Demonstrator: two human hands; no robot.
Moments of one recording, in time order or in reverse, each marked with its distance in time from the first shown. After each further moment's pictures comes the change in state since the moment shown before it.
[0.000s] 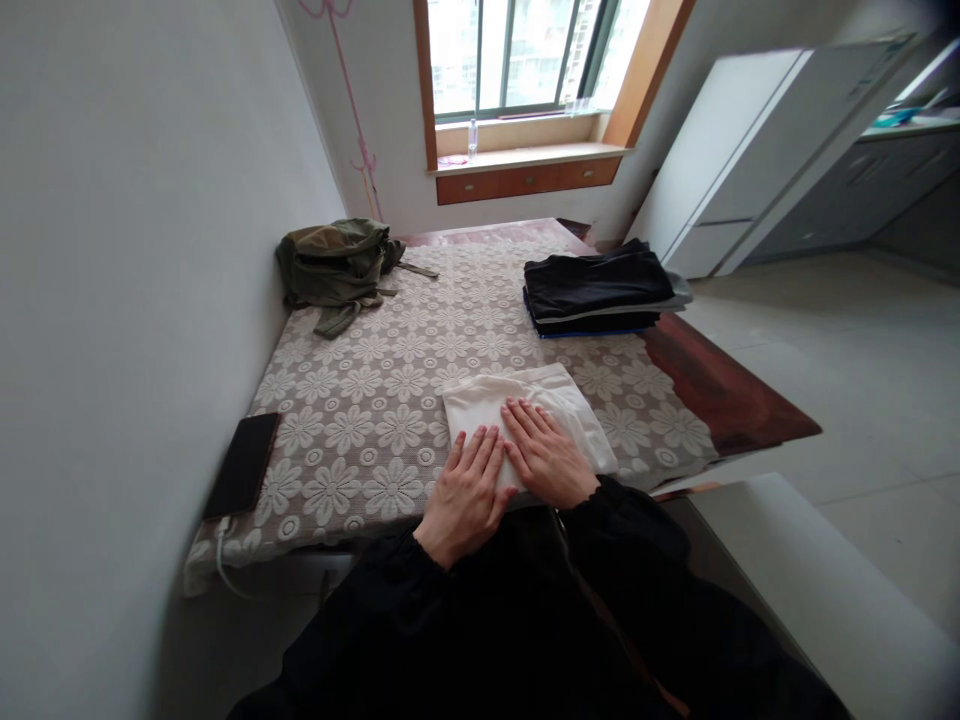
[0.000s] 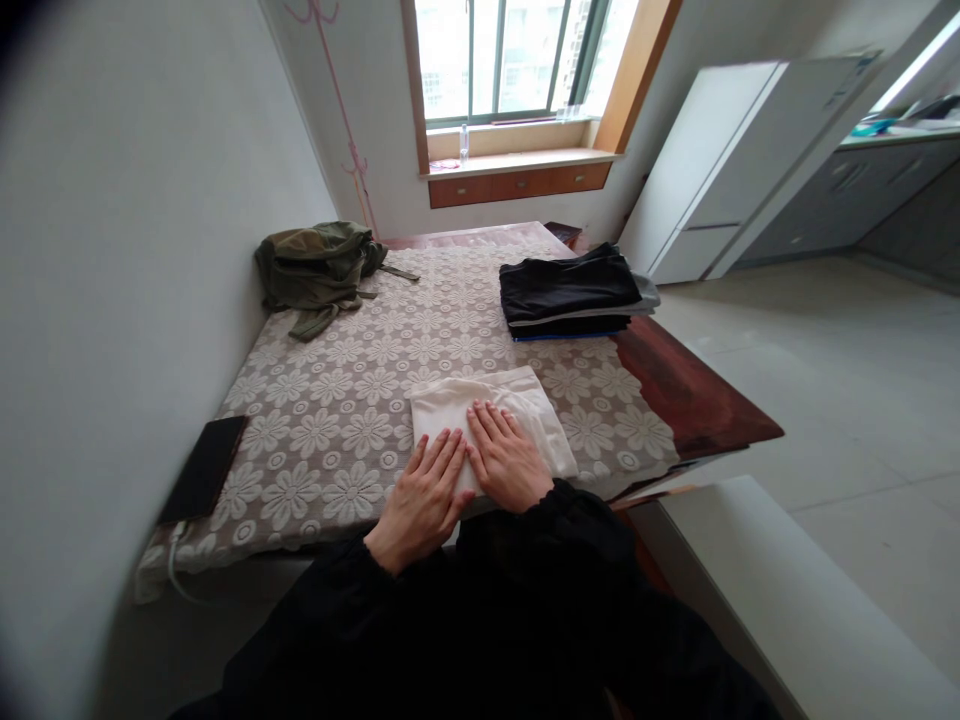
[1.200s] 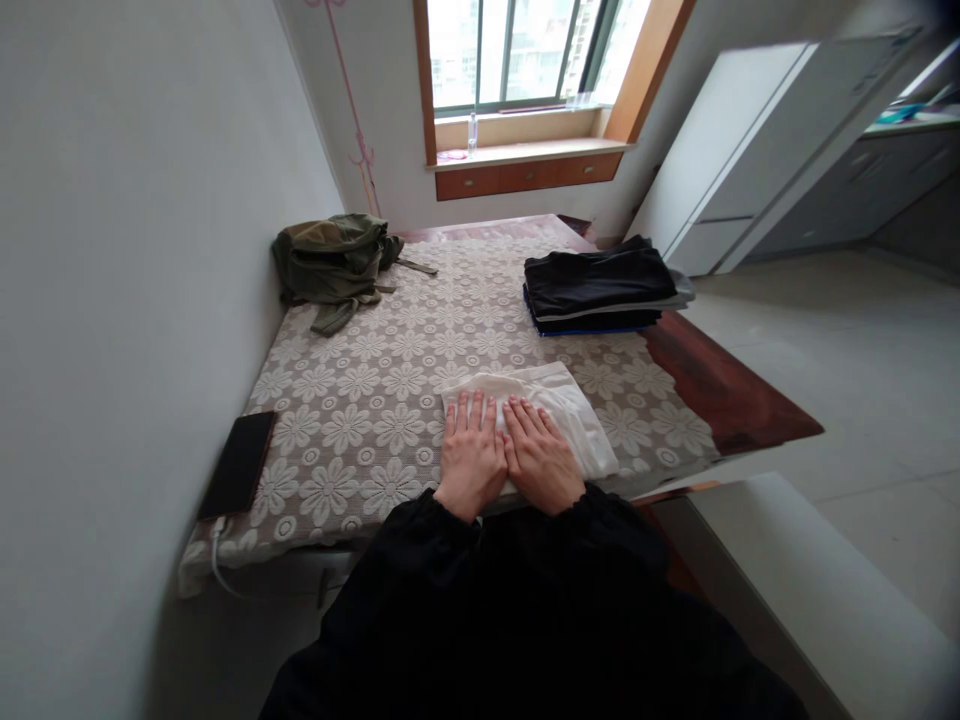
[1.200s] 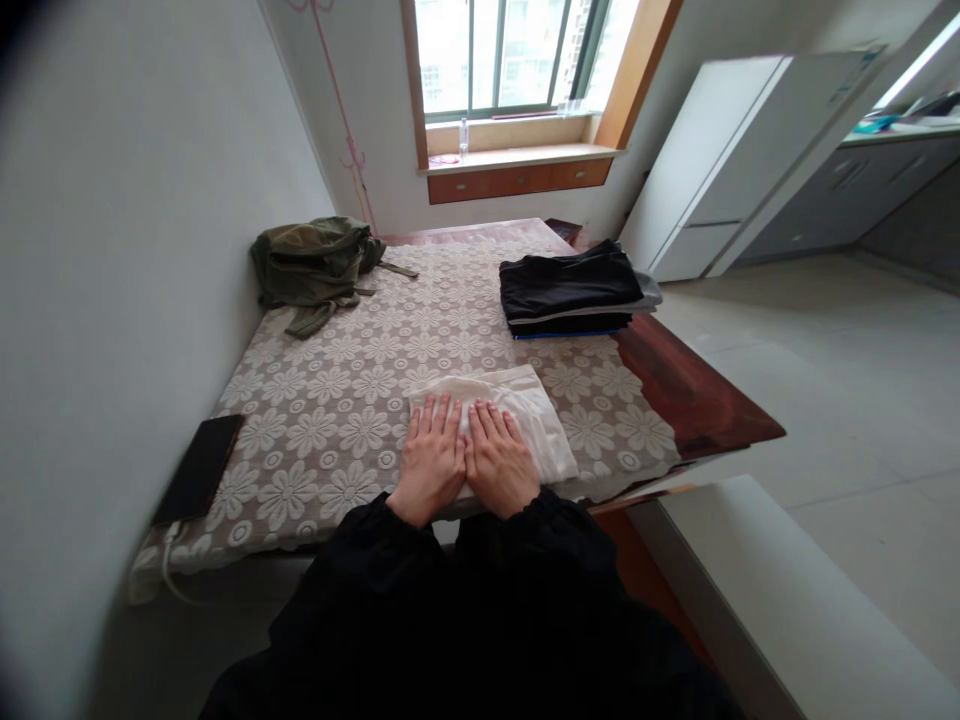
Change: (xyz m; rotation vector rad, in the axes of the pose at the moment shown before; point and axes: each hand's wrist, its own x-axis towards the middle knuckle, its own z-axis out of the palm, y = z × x) left_hand 0.056 -0.003 0.018 0.004 0.037 -0.334; right_hand 0.007 -0.024 -0.001 -0.043 0.025 0.179
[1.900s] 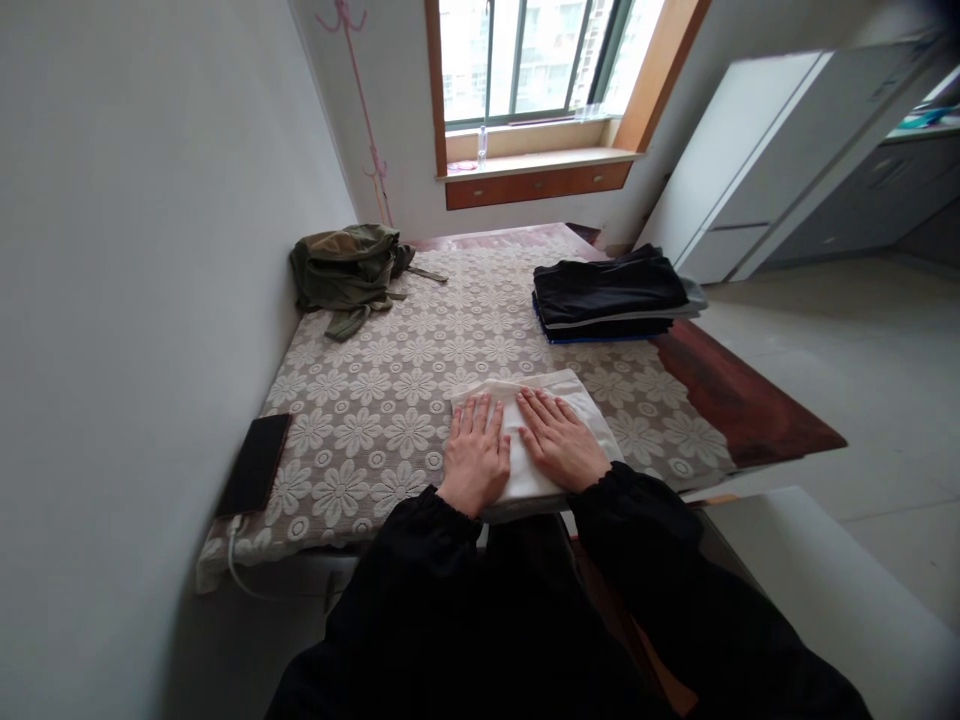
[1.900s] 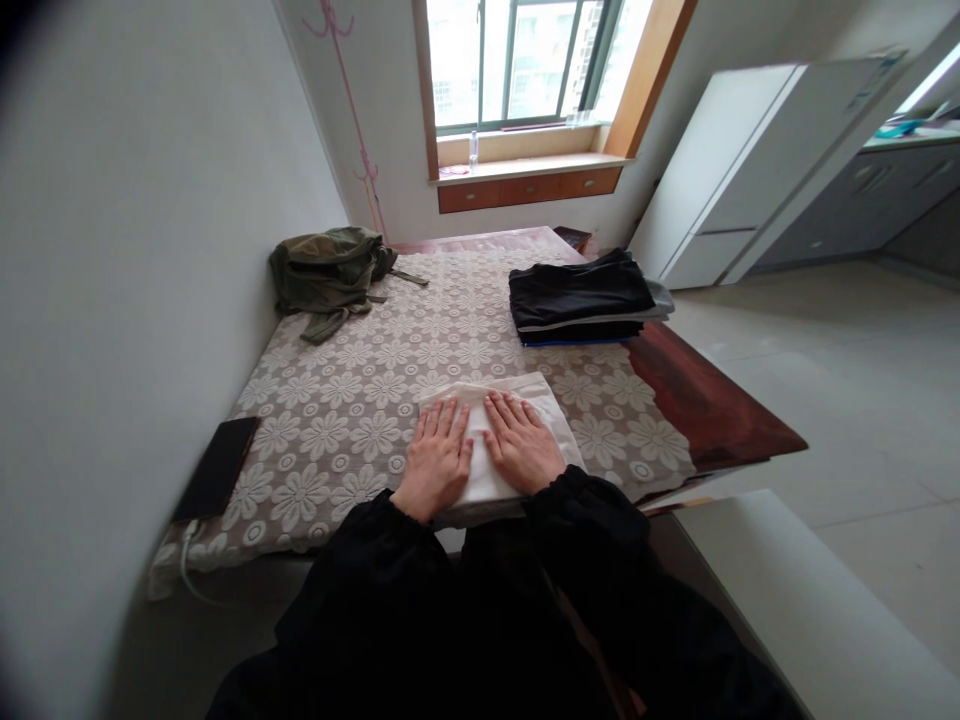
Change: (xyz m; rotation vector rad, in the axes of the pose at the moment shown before) left_hand 0.005 -0.013 0.001 -0.017 -0.012 0.008; right_hand 0.019 0.046 0.012 -0.037 -0.002 -0.116
